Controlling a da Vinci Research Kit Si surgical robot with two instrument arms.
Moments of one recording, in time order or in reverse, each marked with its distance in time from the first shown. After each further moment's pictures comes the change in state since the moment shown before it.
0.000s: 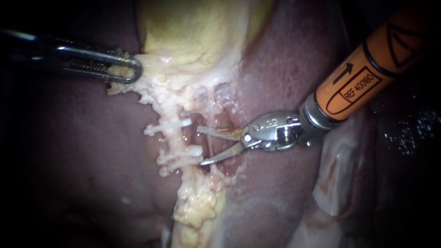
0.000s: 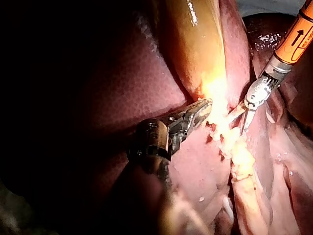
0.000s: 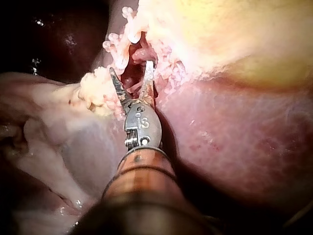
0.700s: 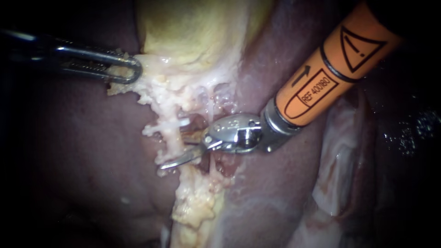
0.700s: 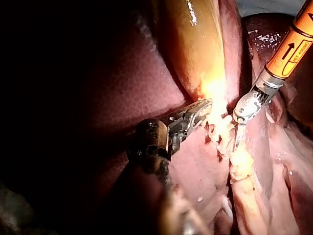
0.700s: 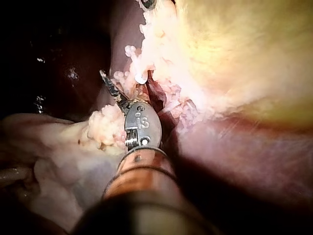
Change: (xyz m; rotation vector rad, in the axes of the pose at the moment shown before) right arm 0.005 0.000 0.007 0.071 0.092 0.056; left arm 0.000 0.000 0.000 0.004 0.002 -0.002
